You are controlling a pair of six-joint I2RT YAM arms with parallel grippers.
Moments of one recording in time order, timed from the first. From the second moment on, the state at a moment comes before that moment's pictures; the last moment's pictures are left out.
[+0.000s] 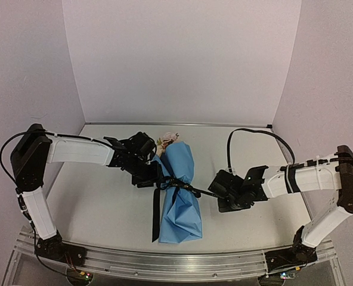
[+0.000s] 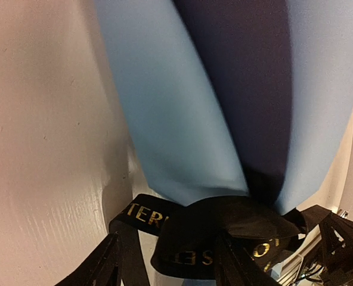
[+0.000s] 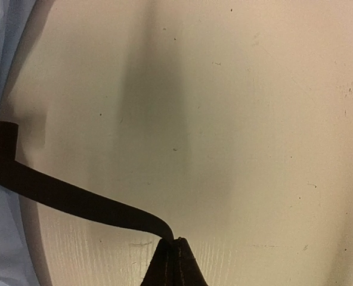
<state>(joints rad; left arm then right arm) -0.82 1.81 1.22 -0.41 0.15 -0.88 1.04 1.56 0.89 -0.64 0.47 0.89</state>
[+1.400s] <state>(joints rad) -0.88 1.78 1.10 -0.29 0.09 -1.05 1.01 1.55 0.89 -0.65 0.48 0.87</state>
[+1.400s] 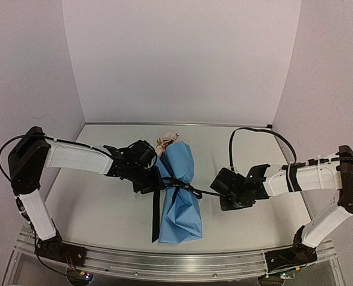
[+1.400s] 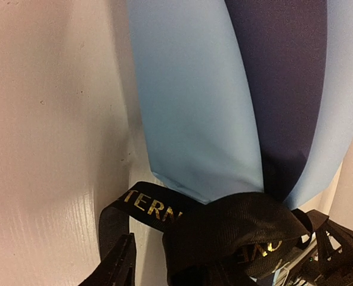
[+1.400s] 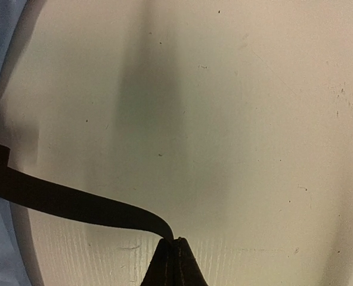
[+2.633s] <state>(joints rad) -0.82 1.86 1.29 -0.40 0.08 -0.83 0.87 1.45 0.96 -0.53 0.35 0.65</state>
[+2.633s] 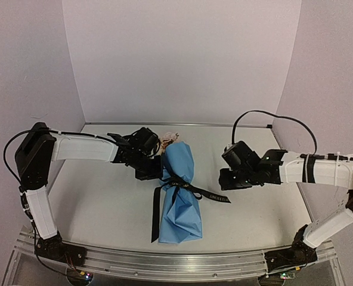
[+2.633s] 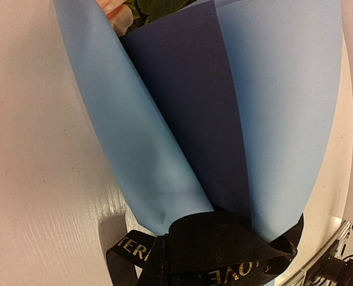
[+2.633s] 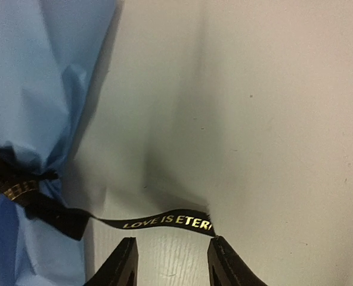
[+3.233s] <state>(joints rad) -0.82 1.86 1.29 -0.40 0.10 -0.83 0.97 1.60 1.01 -0.41 0.15 0.59</state>
